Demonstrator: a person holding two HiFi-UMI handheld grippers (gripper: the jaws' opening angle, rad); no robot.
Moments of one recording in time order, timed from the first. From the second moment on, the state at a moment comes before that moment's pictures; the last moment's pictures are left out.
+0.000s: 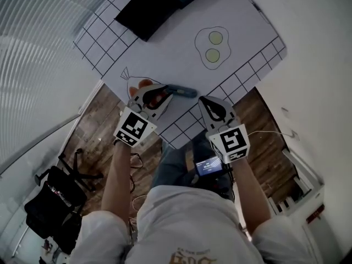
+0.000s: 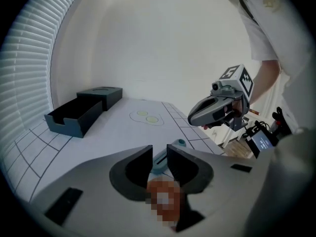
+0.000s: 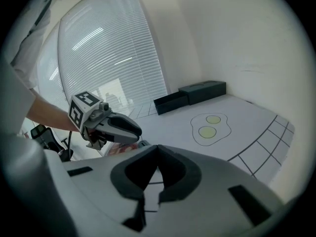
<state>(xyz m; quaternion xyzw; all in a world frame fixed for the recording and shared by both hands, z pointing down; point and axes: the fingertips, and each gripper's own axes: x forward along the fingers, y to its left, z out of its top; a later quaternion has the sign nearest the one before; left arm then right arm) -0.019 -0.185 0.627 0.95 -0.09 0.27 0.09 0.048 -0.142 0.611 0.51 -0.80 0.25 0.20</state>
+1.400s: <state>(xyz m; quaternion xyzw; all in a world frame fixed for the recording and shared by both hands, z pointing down) 0.004 -0.163 0.669 0.91 0.14 0.39 -0.04 0.057 -0.137 0.628 0.53 -0.77 0.31 0.18</state>
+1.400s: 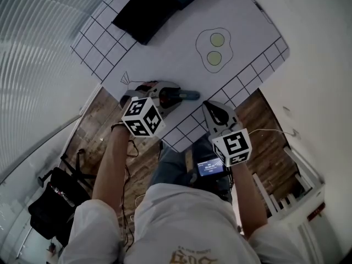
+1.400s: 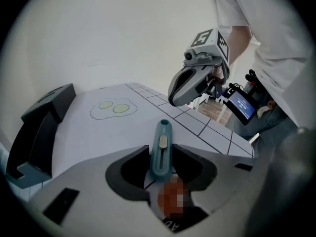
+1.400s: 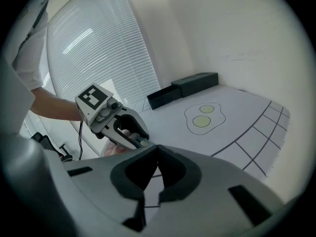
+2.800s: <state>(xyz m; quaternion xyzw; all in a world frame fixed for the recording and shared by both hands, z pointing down) -0.017 -0.188 0.538 0.96 -0.10 0.22 0.11 0.090 -0.135 0.520 0.58 -0.76 0.23 0.17</state>
